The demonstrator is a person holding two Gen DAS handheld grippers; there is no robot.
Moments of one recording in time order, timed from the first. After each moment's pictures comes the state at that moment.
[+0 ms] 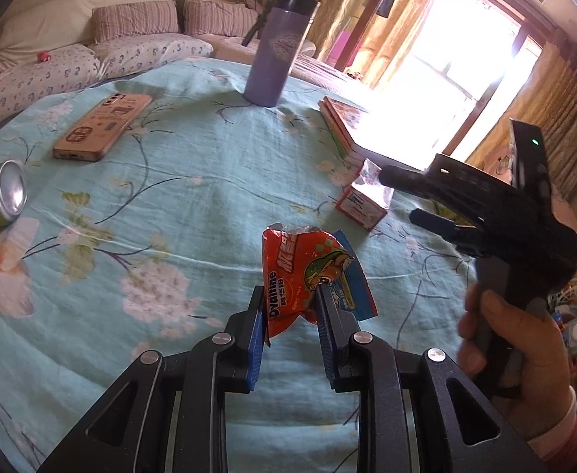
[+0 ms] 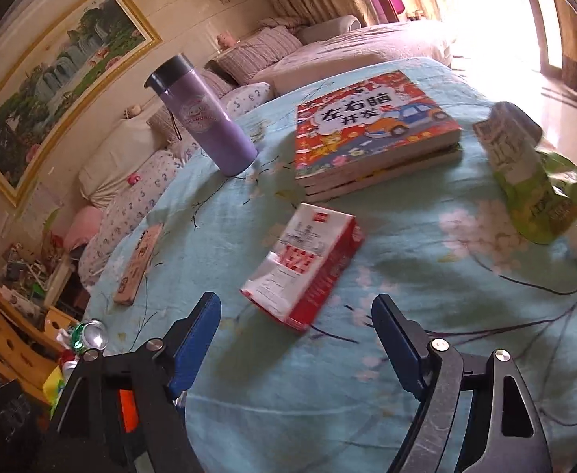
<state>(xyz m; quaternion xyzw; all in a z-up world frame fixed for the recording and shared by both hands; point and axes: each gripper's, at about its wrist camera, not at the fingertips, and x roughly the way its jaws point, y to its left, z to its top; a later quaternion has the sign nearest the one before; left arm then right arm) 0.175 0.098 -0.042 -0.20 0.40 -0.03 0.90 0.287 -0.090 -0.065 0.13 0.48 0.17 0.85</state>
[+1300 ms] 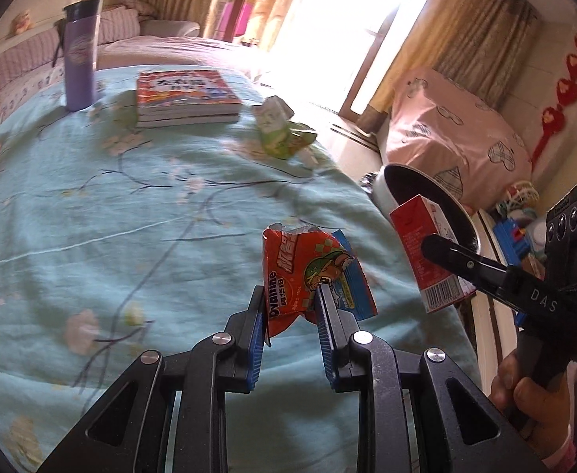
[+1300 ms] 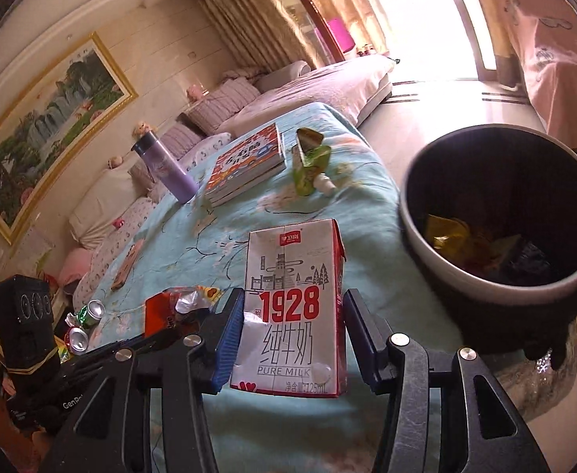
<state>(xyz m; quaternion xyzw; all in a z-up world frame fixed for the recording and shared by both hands) 0.166 -0.075 -0.014 -0.10 0.42 -0.19 0.88 0.123 -0.305 -0.018 0.18 0.41 0.12 0.89</state>
